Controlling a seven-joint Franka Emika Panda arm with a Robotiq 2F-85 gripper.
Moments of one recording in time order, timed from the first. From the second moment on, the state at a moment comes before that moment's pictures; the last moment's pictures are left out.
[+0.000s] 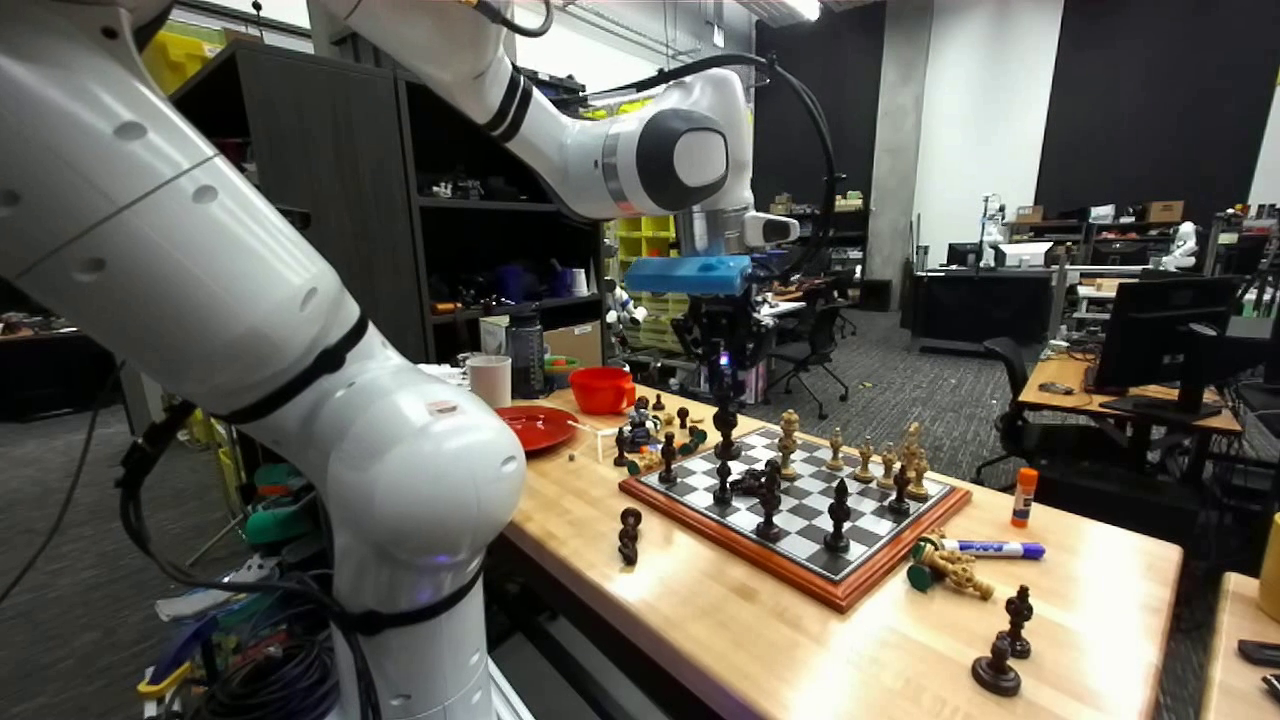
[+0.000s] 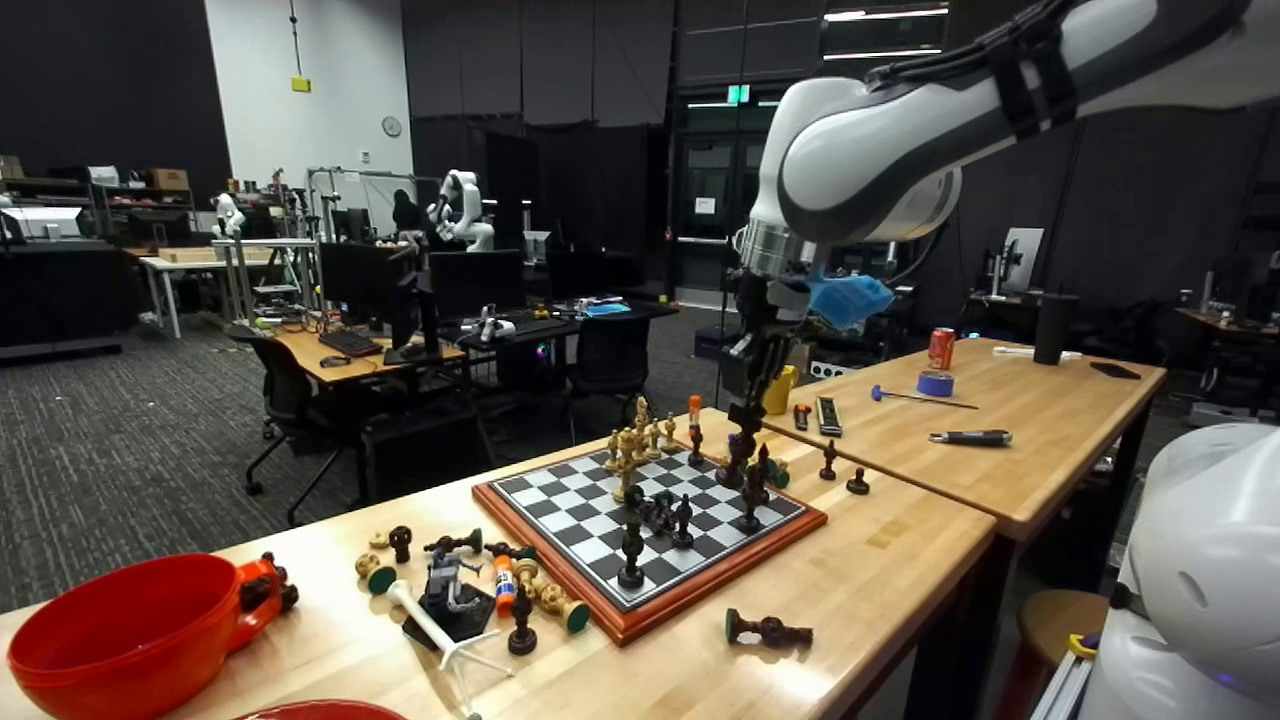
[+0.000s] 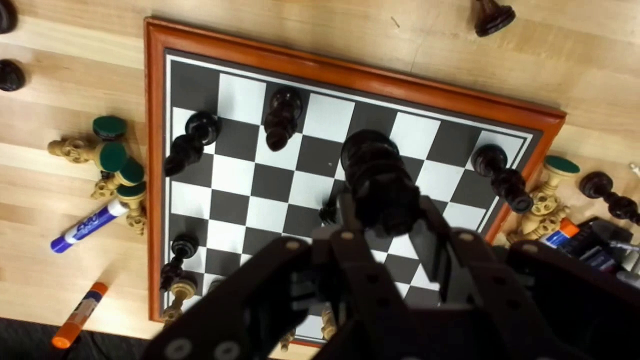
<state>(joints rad) 0.04 -0.65 -0.02 -2.65 -0.02 2.20 -0.15</state>
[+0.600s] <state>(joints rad) 0.06 -0.62 0.03 -2.72 -0.08 2.30 -0.15</state>
